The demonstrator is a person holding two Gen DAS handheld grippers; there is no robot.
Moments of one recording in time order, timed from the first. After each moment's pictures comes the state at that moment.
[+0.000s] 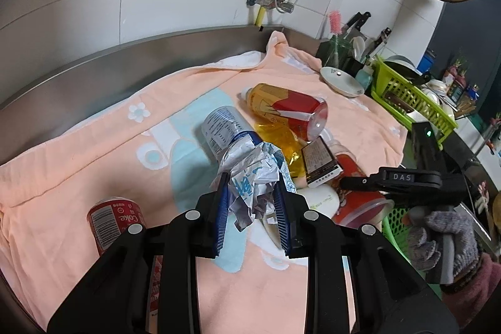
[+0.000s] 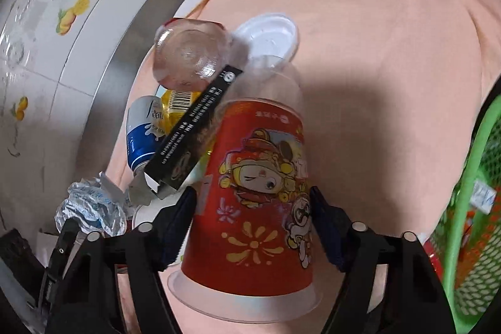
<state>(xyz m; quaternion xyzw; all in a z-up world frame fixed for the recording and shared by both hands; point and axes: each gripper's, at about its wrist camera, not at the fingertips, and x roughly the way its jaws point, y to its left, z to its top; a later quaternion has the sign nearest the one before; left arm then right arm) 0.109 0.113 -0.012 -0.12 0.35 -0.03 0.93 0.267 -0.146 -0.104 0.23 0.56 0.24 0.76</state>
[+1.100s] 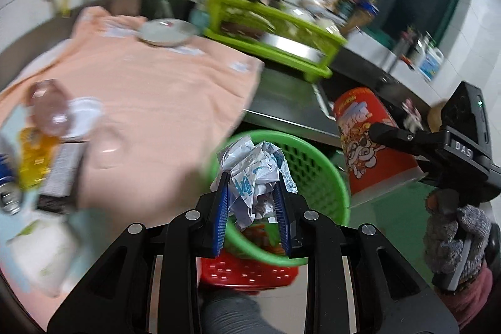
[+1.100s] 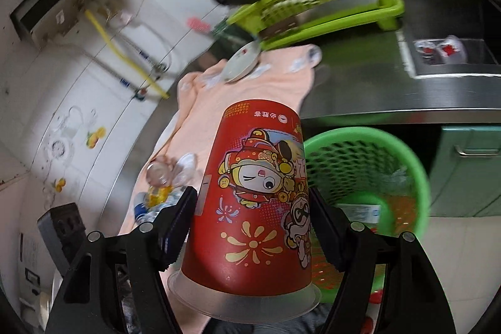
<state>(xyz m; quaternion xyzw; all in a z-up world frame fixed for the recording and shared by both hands) 0.140 -0.170 -0.024 -0.04 0.40 -0.30 0.87 0.105 -0.427 -0.028 0.32 0.36 0.11 0.87</state>
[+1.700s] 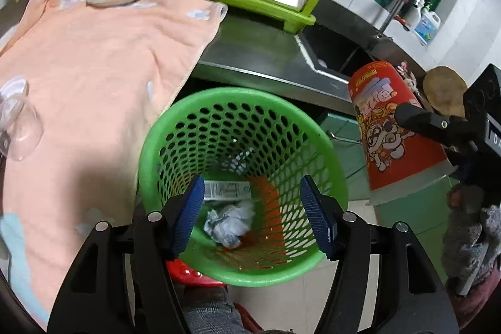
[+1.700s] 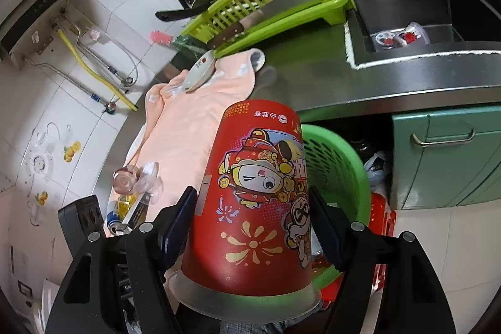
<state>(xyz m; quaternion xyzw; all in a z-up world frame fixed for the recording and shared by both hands) 0.159 -0.245 -0.090 -0.02 0.46 -0.33 0.82 0.090 -0.479 -0.072 0.33 0.37 0.06 0.86</state>
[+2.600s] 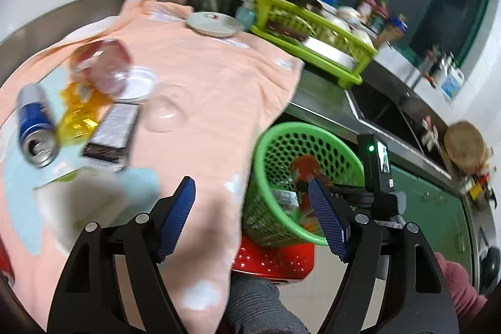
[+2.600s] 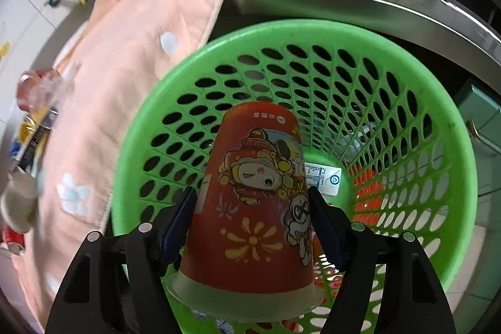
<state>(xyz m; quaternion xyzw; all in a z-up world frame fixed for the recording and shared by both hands) 0.119 -0.089 -0.042 -0.09 0.40 -0.22 0.89 0.192 -0.372 -0.192 0.16 0.54 0.03 0.83</state>
